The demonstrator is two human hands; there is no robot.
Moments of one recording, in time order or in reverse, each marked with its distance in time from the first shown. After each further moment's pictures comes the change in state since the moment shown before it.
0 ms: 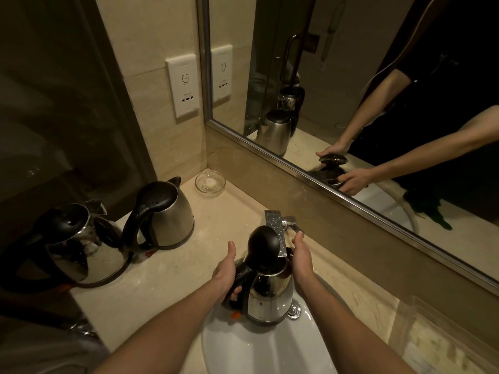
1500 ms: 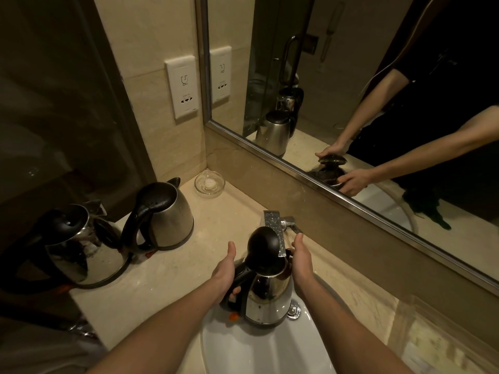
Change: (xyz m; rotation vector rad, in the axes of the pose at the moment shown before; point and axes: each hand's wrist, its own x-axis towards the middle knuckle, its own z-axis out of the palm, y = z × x) left_hand -0.003 0.001 -0.002 0.031 -0.050 0.016; right_hand -0.011 -0.007 -0.002 -0.041 0.028 0.007
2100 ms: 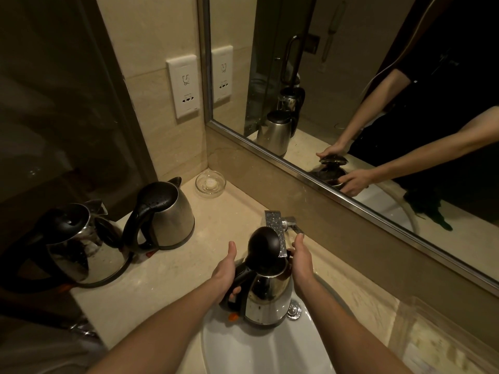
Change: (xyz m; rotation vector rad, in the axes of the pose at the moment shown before) left_hand 0.000 0.001 -0.002 0.004 -0.013 -0.021; right_hand 0.002 0.002 0.001 0.016 -0.022 -0.005
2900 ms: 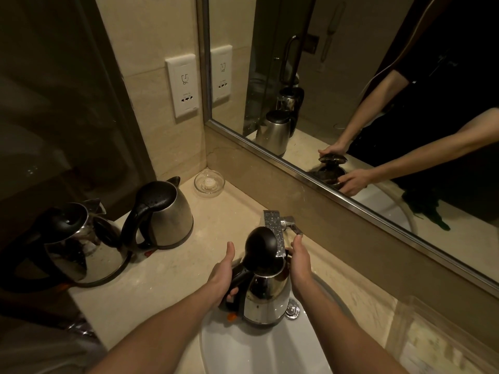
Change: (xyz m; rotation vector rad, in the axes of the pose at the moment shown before) left_hand -0.003 -0.010 -0.001 -0.055 -0.007 0.068; right_hand -0.003 0.003 -0.002 -0.016 0.009 -0.045
